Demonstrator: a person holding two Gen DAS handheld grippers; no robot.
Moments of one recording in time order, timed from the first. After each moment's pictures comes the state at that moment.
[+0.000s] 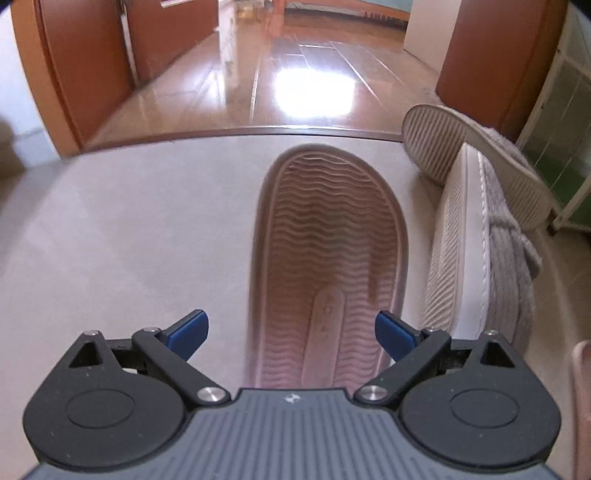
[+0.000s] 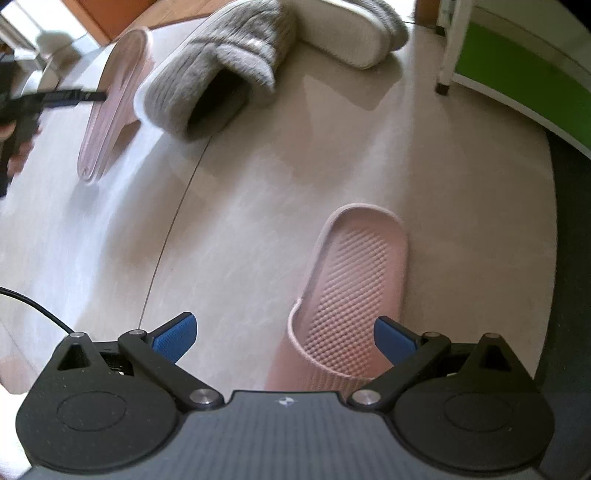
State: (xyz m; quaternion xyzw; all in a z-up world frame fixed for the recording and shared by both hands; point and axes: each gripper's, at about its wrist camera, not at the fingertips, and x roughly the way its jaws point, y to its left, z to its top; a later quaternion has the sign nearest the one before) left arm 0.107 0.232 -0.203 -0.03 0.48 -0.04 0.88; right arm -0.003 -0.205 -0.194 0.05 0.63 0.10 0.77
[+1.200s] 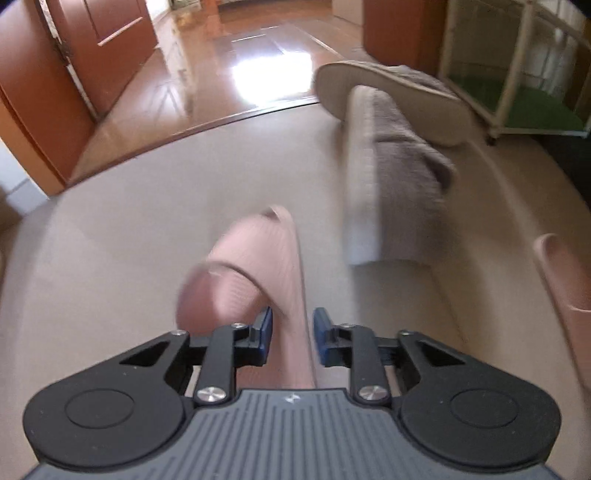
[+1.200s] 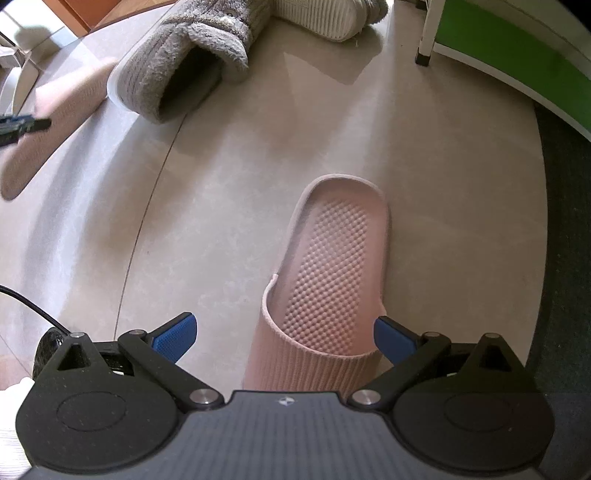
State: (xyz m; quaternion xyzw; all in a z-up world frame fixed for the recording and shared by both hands) left arm 0.018 0.165 -0.163 0.10 0.50 -0.10 0.86; right arm -0.005 -0.212 -0.210 0.04 0.65 0.08 0.75
